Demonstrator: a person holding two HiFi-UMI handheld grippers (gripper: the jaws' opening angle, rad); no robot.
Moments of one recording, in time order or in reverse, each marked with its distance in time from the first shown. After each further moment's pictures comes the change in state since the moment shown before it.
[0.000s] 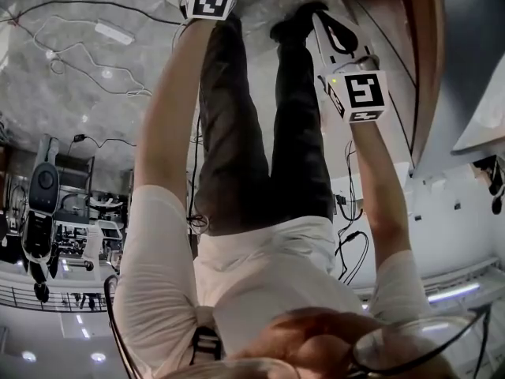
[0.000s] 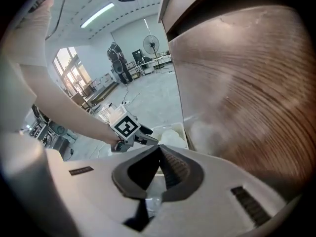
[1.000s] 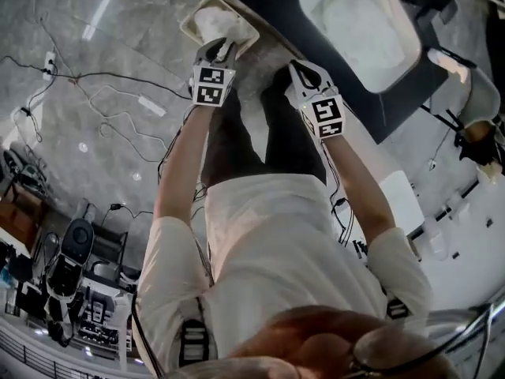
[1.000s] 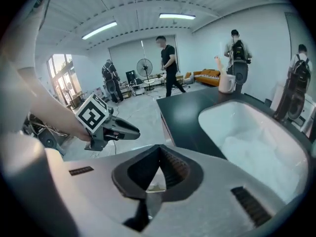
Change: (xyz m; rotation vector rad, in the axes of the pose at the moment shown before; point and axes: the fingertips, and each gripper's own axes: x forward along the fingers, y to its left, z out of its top) left arm -0.300 -0.142 0.223 0.196 -0.231 -0.059; right arm -0.251 0.020 0.169 0.000 -0.201 -0.184
